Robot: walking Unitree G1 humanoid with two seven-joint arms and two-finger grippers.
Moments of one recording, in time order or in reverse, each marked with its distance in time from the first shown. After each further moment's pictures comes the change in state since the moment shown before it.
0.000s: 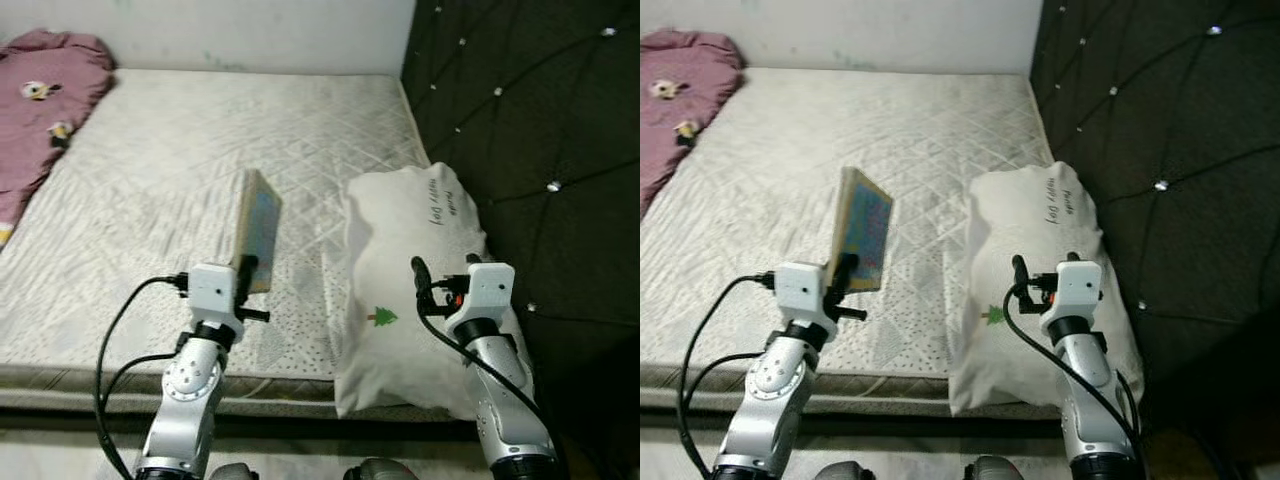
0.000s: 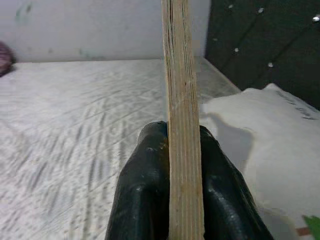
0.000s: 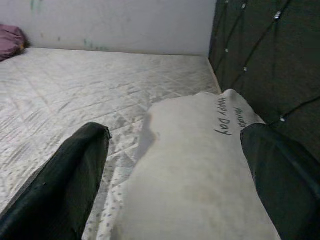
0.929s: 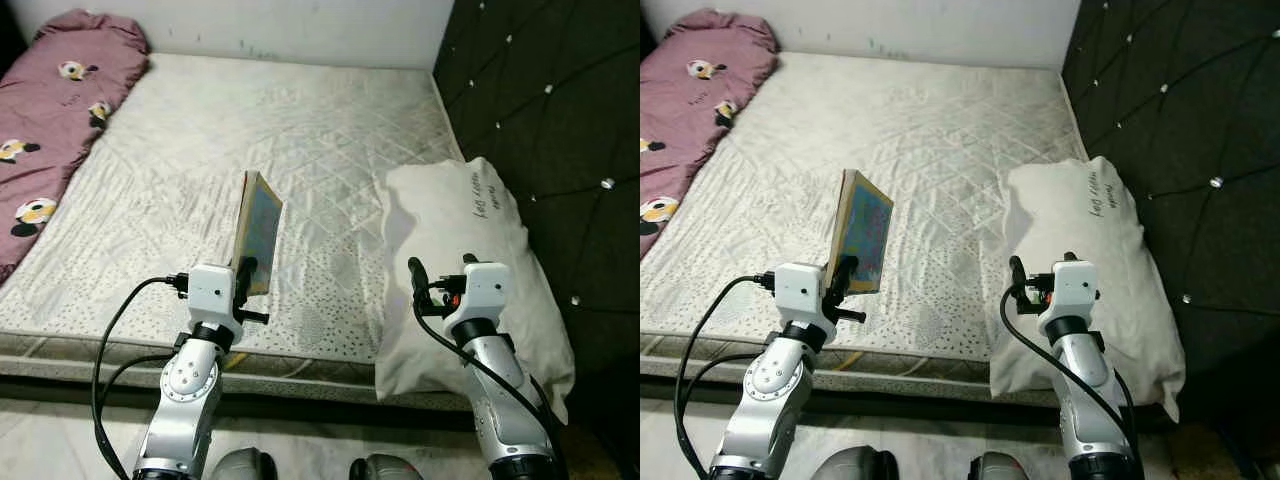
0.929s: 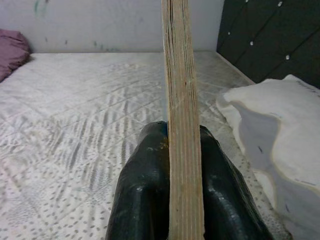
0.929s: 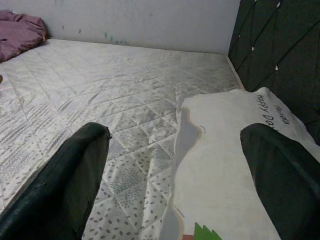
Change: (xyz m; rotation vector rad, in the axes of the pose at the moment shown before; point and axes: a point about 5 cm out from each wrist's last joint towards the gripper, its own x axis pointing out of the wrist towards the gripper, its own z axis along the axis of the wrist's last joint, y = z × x) left arm -0.001 -0.001 -0.001 0.003 0.005 -0.013; right arm 0.000 0.001 0.000 -0.013 0.002 0.007
